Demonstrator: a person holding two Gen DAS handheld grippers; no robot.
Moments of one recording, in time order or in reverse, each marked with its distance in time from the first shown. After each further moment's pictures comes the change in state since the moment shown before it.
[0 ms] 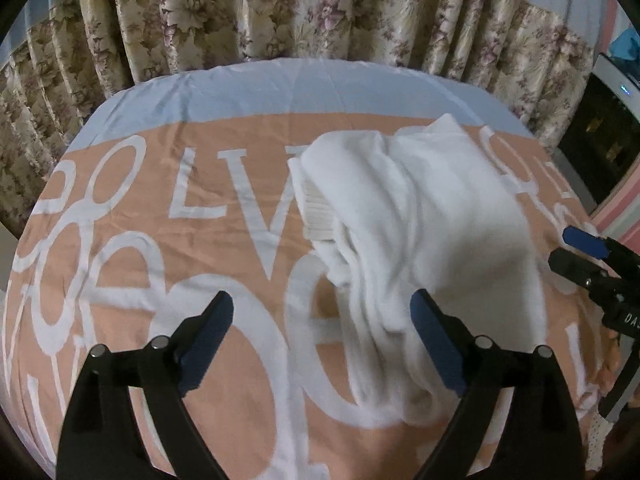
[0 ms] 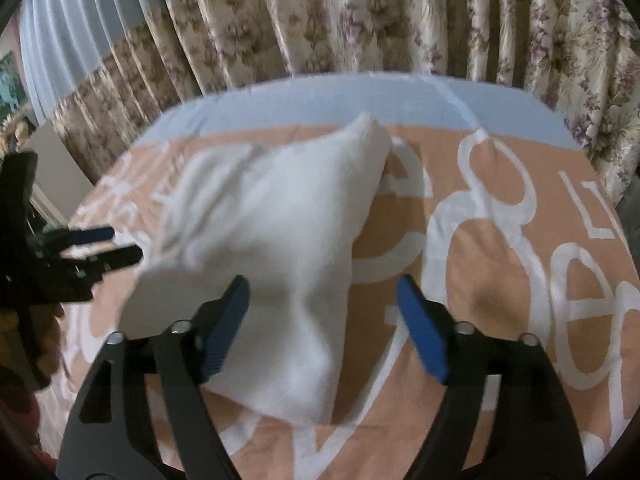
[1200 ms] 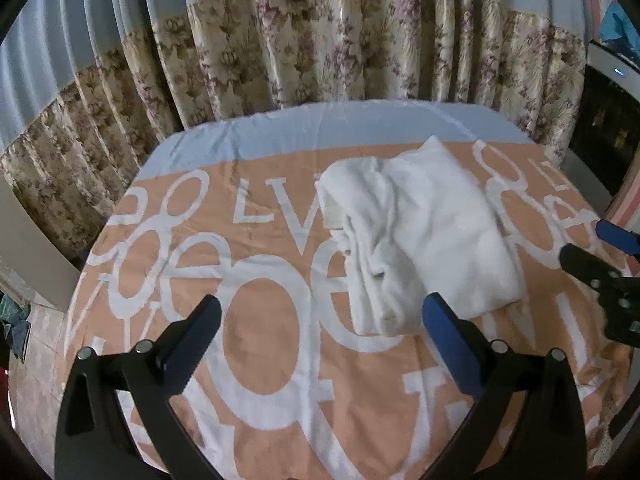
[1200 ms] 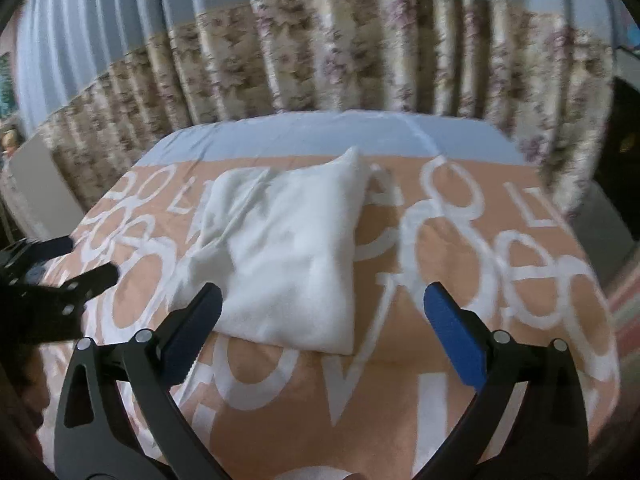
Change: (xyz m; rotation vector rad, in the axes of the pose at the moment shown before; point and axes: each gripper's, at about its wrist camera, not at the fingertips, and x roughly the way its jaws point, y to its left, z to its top) left arm -0.101 -0.040 -0.040 0.044 -0.145 0.186; right arm -0.084 0.046 -0.036 0.012 -0.117 -0.180
